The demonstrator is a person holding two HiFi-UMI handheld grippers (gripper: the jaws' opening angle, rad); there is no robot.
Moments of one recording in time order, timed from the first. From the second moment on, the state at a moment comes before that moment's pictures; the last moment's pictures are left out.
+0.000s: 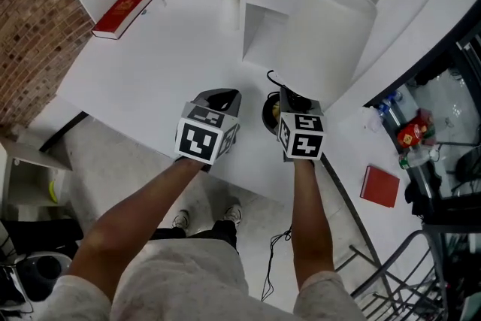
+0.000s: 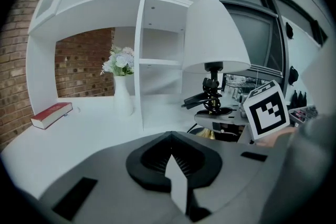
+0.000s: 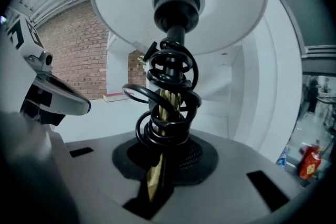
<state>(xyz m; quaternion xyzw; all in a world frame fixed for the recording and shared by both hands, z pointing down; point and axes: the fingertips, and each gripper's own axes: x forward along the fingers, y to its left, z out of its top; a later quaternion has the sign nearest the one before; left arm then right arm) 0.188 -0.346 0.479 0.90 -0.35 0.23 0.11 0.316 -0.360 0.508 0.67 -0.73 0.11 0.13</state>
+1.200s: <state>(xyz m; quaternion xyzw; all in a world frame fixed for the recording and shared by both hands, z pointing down) 0.155 -0.365 0.484 0.86 -0.43 0.23 0.13 0.291 -0.417 0.520 0.64 -0.75 0.02 0.13</state>
